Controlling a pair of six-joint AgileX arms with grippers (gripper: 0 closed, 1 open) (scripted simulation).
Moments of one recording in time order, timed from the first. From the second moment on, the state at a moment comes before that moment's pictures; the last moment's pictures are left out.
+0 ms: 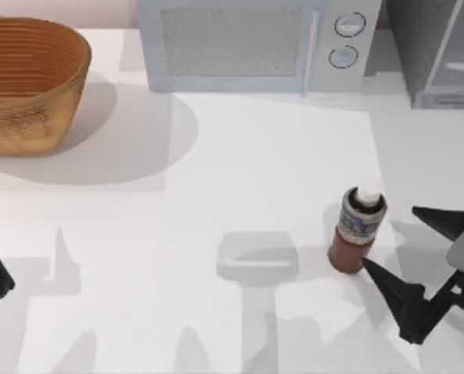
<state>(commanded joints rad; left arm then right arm) 0.00 0.00 0.00 0.00 0.00 0.00 0.25 1.73 0.05 1.46 -0.50 -0.09</state>
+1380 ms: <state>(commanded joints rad) 0.00 0.00 0.00 0.00 0.00 0.00 0.38 1.93 0.26 1.46 -0.37 -0.06</state>
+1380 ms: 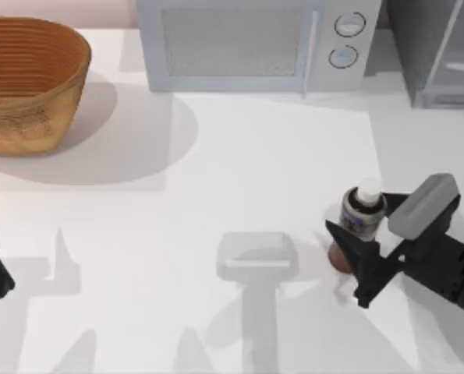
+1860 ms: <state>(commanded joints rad) 0.00 0.00 0.00 0.00 0.00 0.00 0.38 1.93 0.26 1.46 -0.37 -0.06</state>
